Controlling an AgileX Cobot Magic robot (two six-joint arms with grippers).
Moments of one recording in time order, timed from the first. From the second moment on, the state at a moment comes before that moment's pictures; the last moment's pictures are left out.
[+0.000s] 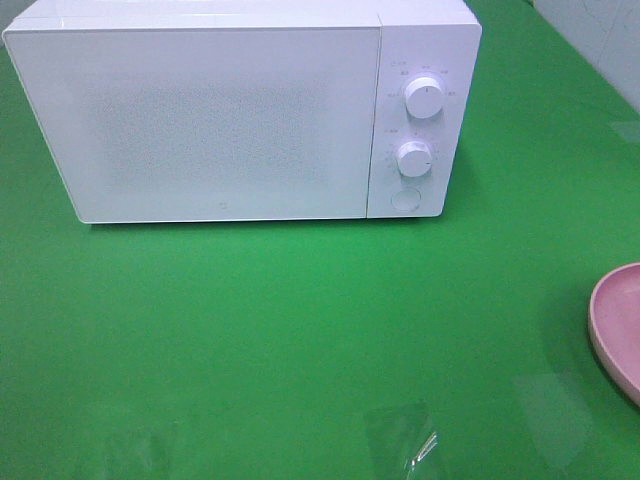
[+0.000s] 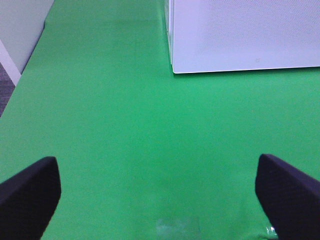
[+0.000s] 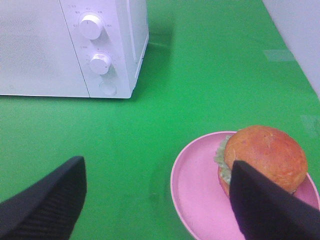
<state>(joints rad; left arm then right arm) 0.00 -0.01 -0.52 -0.05 1.08 0.06 0.11 0.03 -0.51 -0.03 0.91 0.09</state>
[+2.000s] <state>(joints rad) 0.00 -0.01 -0.52 -0.05 1.08 0.06 0.11 1.11 -0.37 -0.02 -0.54 0.08</state>
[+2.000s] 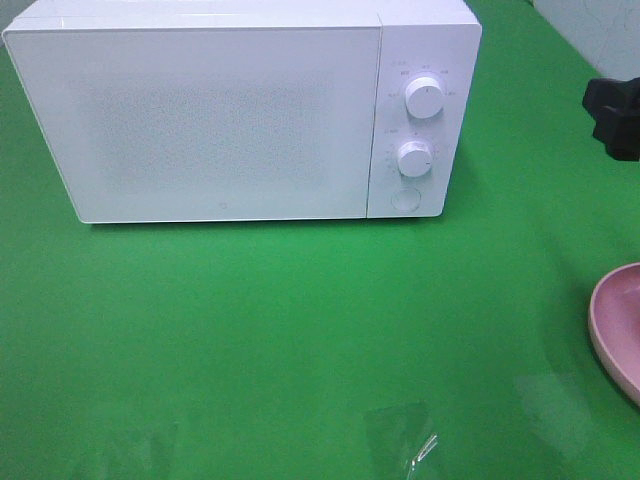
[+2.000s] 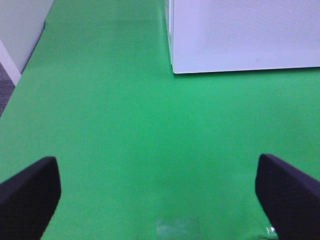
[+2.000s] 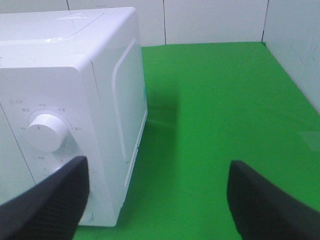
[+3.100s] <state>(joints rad) 0.00 -0.01 -0.52 -0.05 1.08 0.06 0.72 1.55 -0.35 0.68 -1.14 -0.41</state>
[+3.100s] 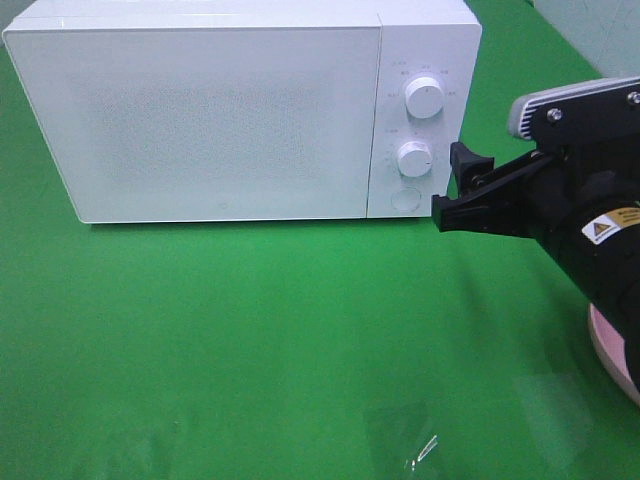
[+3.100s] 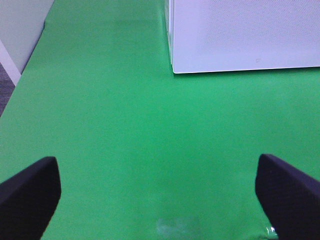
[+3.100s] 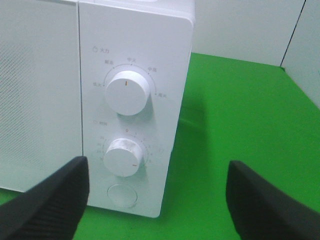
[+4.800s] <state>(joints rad) 0.00 -0.01 -0.52 -0.05 1.08 0.06 0.79 1.82 -0.48 0.74 -1.21 0.88</state>
